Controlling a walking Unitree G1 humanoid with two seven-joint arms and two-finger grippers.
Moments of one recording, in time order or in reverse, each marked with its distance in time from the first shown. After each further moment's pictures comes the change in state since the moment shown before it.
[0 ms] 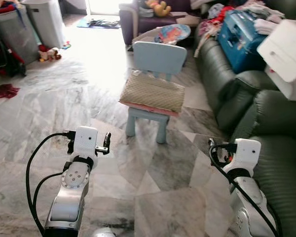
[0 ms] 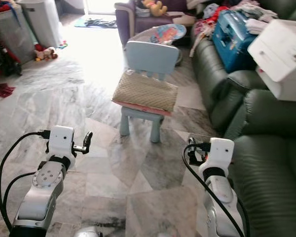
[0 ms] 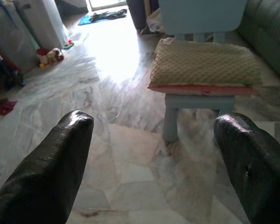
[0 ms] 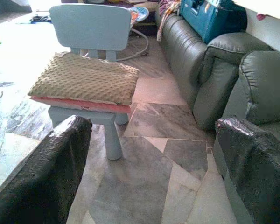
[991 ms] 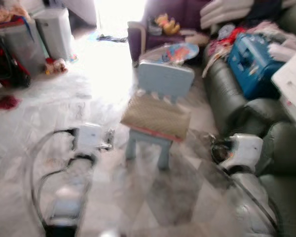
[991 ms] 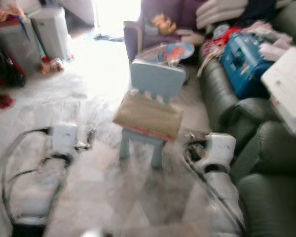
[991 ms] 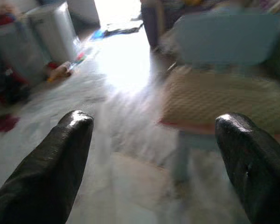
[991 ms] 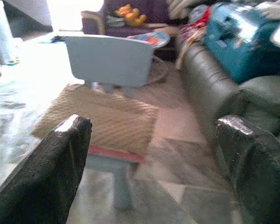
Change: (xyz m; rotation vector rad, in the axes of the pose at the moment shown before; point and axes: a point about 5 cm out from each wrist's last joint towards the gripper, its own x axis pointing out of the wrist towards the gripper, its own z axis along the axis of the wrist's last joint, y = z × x) left arm 0.003 0.011 0.000 0.010 0.008 0.048; right arm 0.009 0.018 0.003 0.002 -0.026 0.080
